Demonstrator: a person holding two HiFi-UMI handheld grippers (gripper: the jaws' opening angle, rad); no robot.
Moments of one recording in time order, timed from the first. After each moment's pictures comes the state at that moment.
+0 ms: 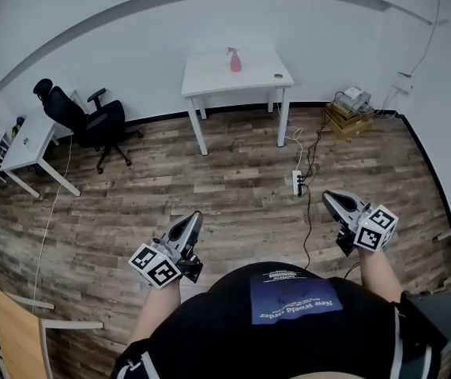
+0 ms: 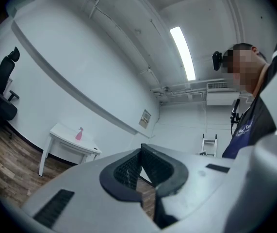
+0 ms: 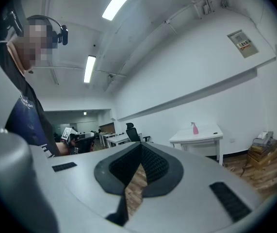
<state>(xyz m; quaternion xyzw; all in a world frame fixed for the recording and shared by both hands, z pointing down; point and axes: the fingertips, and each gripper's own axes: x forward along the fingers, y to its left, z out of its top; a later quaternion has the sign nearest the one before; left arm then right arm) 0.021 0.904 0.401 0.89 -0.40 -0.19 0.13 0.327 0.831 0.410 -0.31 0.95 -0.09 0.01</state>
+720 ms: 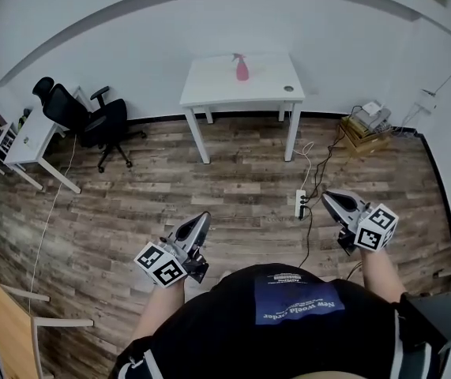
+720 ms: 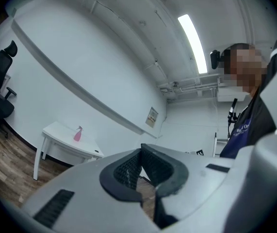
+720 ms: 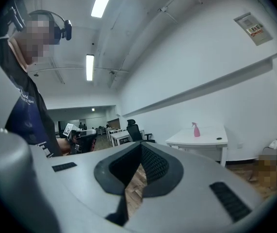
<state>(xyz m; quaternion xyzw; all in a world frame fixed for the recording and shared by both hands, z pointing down) 0.099 0.716 0.402 0.88 -0.43 -0.18 0.14 0.372 0.619 0.413 -0.25 0.96 -0.09 -0.02</state>
